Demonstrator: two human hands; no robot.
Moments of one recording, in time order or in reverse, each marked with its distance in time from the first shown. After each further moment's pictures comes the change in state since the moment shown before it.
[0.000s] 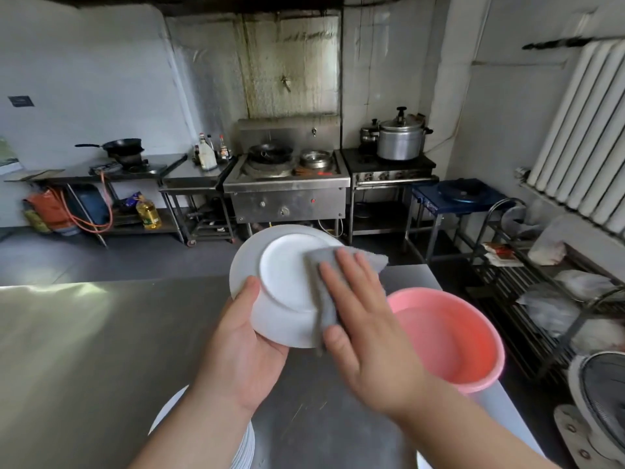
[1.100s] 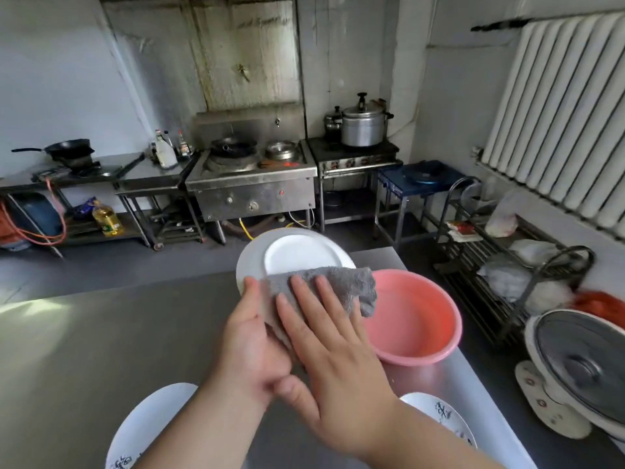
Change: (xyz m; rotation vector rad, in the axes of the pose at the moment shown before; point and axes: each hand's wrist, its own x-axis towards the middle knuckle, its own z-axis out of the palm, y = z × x) left_hand 0.008 -0.061 0.036 -0.042 -0.038 -0.278; right_hand -0.055 0.003 0.005 -0.191 0.003 0.010
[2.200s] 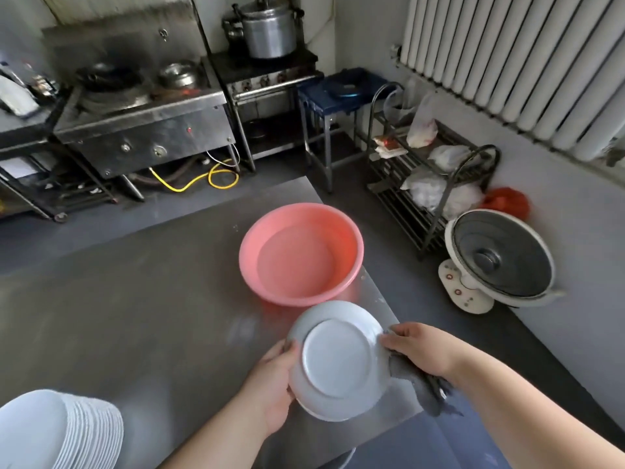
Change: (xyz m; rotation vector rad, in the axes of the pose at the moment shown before) left_hand 0.069 -0.264 -0.028 0.671 0.154 -0.472; right_hand -0.213 0.280 -0.048 0.463 -0.694 1.186
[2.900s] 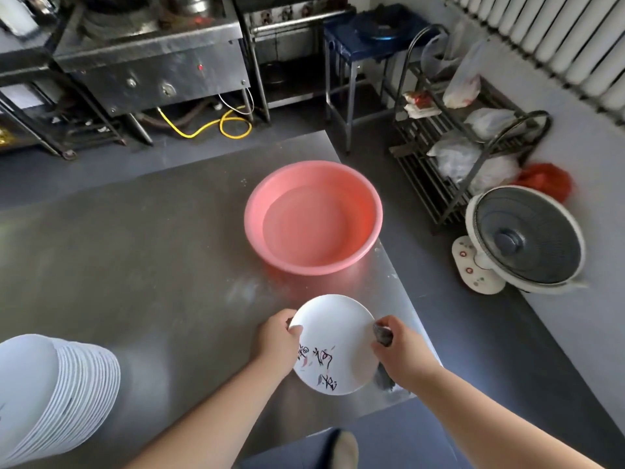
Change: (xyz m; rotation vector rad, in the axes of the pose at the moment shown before) left_hand 0.094 -0.055 -0.027 0.852 0.363 0.170; right_hand 0.072 0.048 0.089 -0.045 0.212 0.048
